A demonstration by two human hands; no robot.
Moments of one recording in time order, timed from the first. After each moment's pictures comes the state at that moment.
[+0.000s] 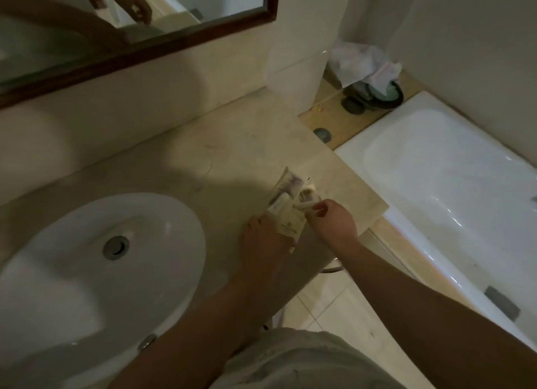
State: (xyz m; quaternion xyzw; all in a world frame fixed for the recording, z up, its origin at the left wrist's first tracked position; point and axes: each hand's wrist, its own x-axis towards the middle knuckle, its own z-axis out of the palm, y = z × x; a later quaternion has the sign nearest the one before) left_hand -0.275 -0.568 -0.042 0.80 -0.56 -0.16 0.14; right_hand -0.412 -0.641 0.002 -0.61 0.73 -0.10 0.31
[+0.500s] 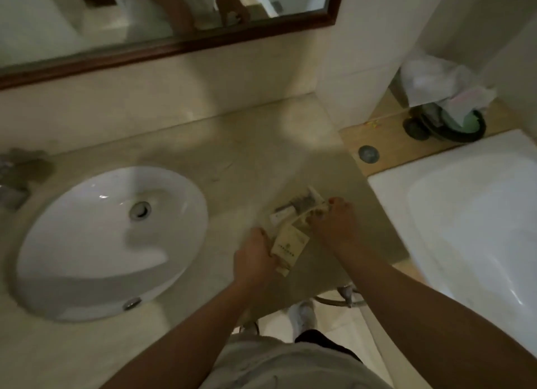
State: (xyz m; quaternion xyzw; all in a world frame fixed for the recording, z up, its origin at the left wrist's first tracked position) left_hand -0.296 -0.574 -0.033 0.87 -0.32 -0.32 0.18; right_hand -0.414 -0.720 -0.017 -0.70 0.64 -0.03 0.32
